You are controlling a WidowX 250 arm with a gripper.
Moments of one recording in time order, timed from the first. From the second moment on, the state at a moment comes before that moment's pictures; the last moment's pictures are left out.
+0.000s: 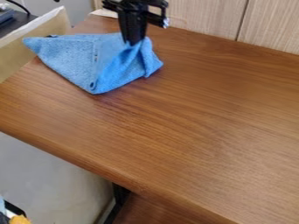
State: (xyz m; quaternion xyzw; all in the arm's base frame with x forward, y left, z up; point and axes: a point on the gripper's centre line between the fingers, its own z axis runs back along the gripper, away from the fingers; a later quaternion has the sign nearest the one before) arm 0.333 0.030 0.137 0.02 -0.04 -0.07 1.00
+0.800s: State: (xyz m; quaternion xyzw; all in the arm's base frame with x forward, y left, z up) arm 0.267 -0.022 0.099 0.04 -0.01 -0.19 0.98
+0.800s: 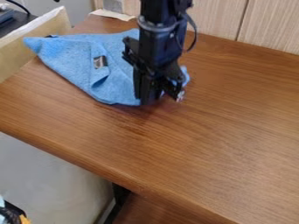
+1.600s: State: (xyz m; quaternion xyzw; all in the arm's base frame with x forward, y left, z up) arm 0.257 -0.017 0.089 0.07 0.00 -0.17 0.98
